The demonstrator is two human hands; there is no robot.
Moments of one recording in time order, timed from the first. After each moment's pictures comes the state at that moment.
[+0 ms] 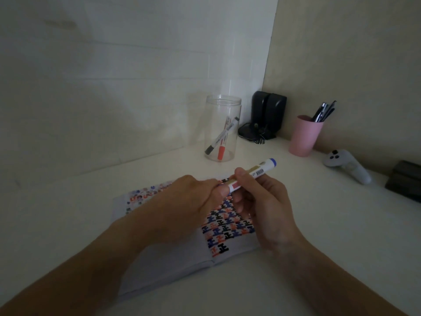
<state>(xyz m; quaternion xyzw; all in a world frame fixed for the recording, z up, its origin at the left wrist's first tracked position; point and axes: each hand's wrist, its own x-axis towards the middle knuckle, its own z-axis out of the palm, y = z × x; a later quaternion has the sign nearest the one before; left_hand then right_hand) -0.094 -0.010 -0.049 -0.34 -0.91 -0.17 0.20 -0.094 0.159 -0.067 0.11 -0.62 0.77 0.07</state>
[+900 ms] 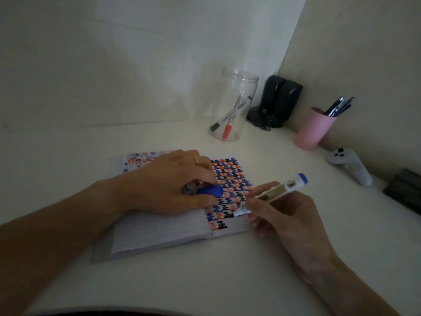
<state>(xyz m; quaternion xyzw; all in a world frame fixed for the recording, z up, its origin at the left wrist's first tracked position) -0.108 -0.044 -0.082 -0.40 -0.89 -0.16 0.14 -0.054 0.197 -0.079 0.09 -0.77 0.63 0.02</state>
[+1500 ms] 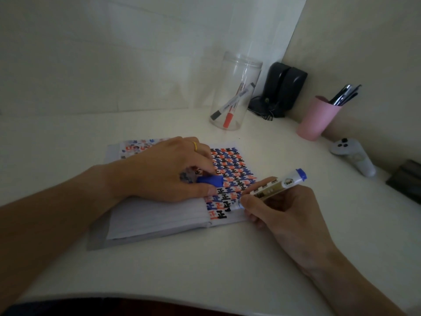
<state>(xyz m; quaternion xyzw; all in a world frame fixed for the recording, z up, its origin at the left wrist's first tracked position) -0.110 -0.044 -0.082 -0.39 -0.89 -0.19 0.14 -0.055 0.199 -0.092 0.11 -0.82 0.56 0.05</state>
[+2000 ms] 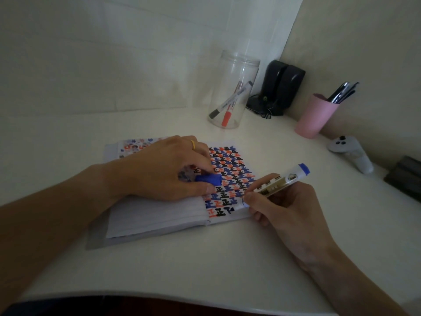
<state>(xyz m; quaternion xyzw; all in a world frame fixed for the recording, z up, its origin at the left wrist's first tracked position) -0.109 -0.045 -0.081 -0.39 -0.89 -0.19 0.13 -0.055 0.201 -0.090 0.12 -0.80 0.58 0.05</state>
